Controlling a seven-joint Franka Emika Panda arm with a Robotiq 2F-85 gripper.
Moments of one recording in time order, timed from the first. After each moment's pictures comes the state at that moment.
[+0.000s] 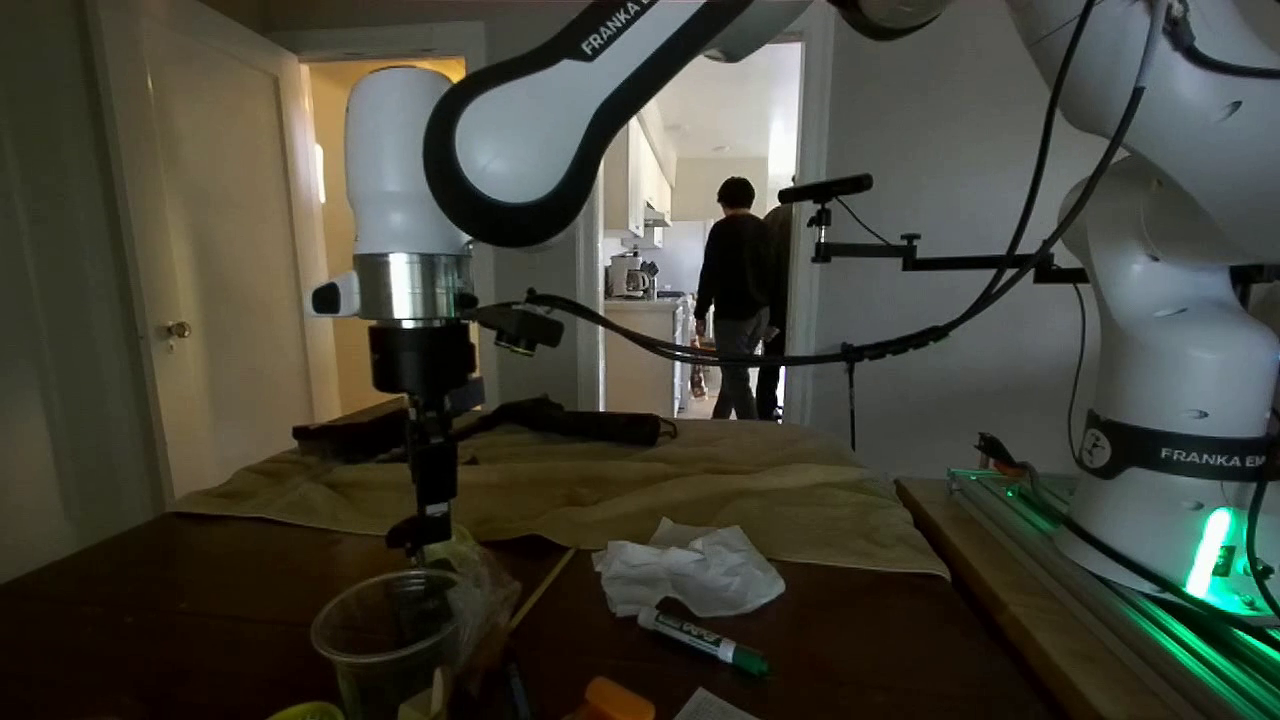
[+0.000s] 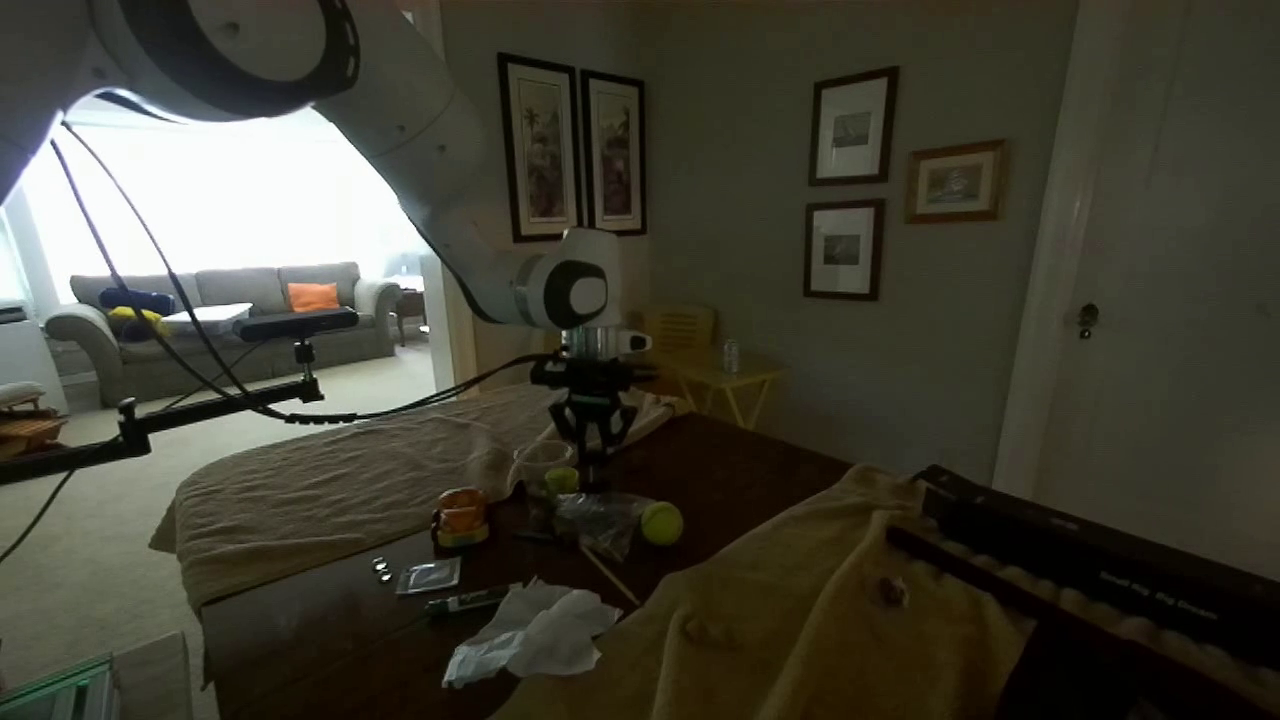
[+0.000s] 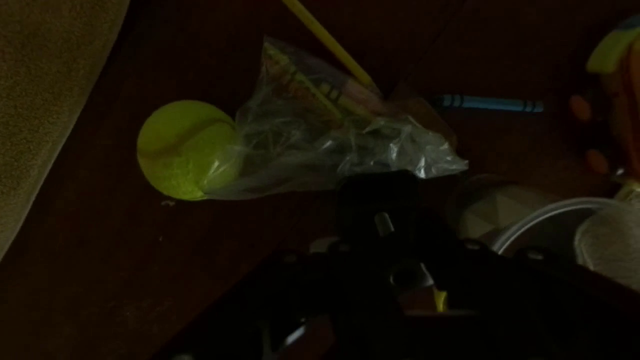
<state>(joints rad) 0.13 0.60 0.12 -1.74 -0.09 2.34 -0.36</state>
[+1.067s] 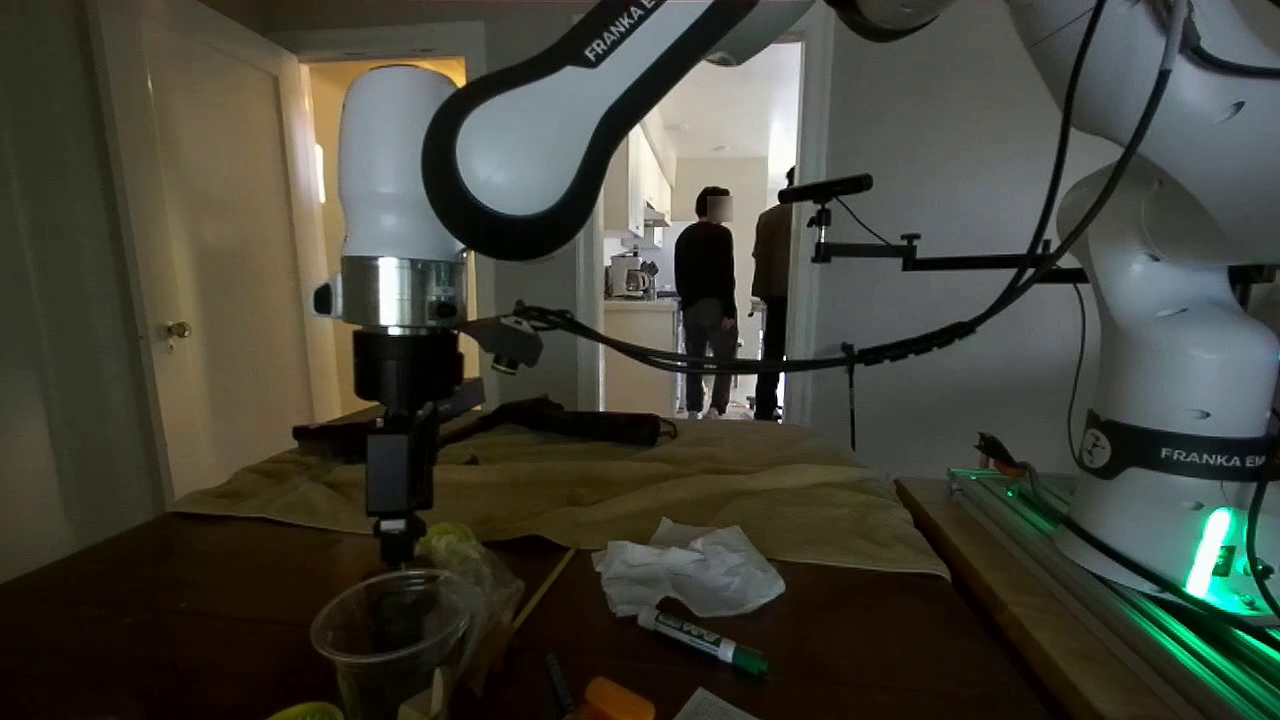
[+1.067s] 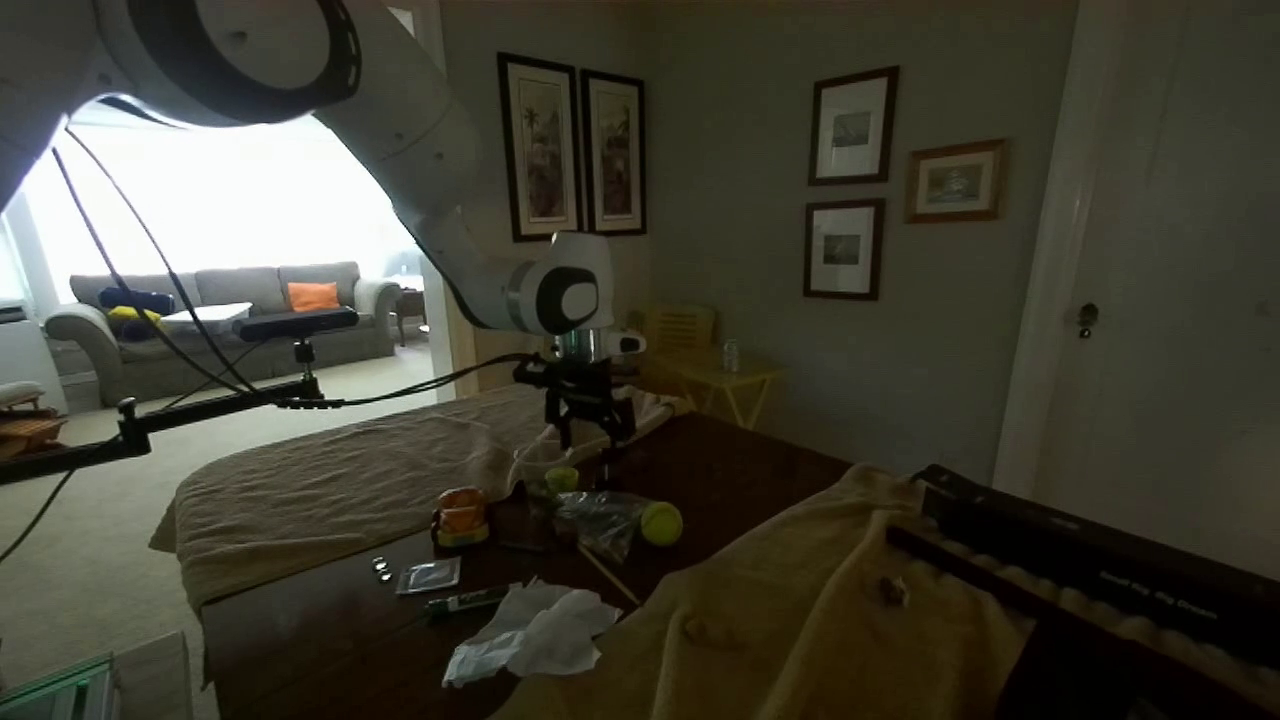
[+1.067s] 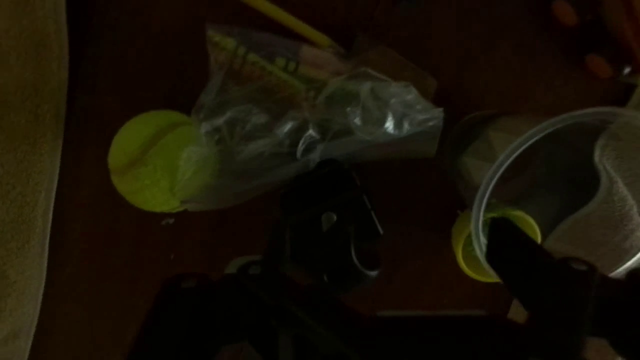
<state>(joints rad) 0.17 0.61 0.11 -1.75 -0.09 2.42 -0.06</state>
